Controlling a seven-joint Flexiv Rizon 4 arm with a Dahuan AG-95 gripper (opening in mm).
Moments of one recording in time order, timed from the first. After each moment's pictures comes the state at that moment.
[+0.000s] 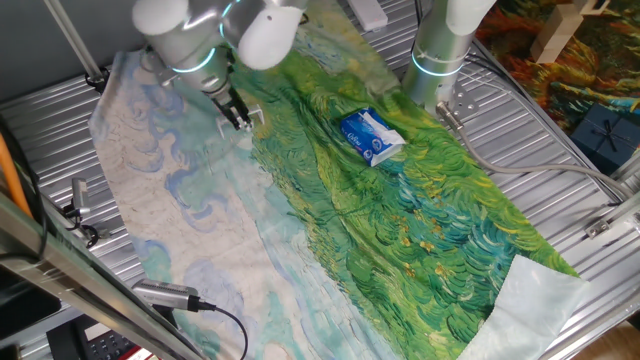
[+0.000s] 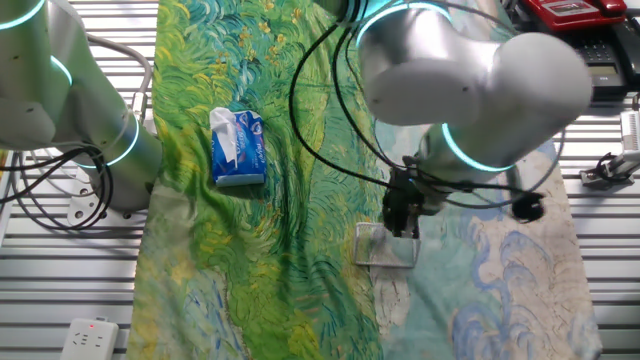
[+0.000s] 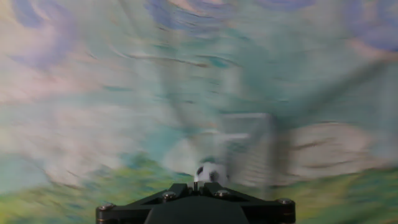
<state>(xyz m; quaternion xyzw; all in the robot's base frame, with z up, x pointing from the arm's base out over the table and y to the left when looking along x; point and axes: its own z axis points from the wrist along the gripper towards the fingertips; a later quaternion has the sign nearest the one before) 0.479 -0.118 0.053 0.03 -0.99 0.03 0.14</state>
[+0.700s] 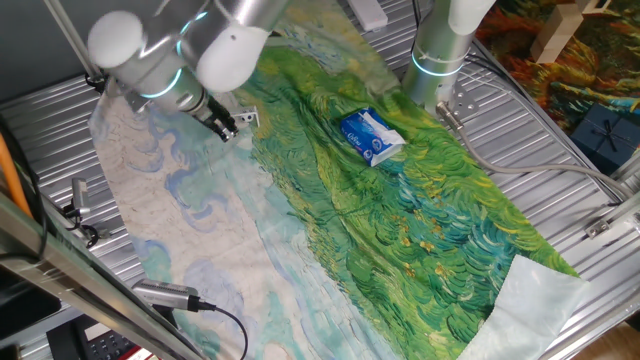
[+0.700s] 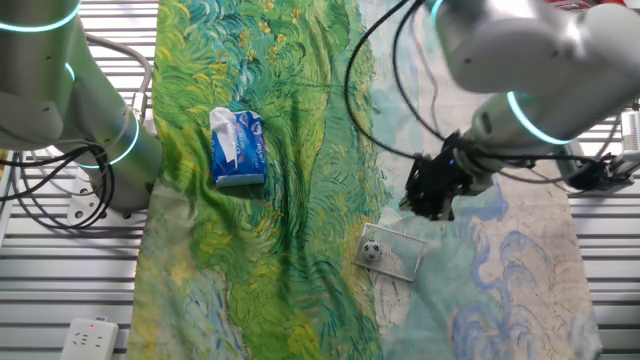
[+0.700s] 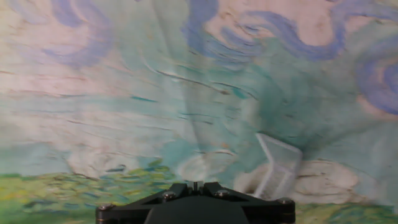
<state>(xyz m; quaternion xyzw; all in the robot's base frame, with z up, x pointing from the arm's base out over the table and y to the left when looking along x) 0.515 -0.079 0.063 0.05 -0.98 0.01 0.19</state>
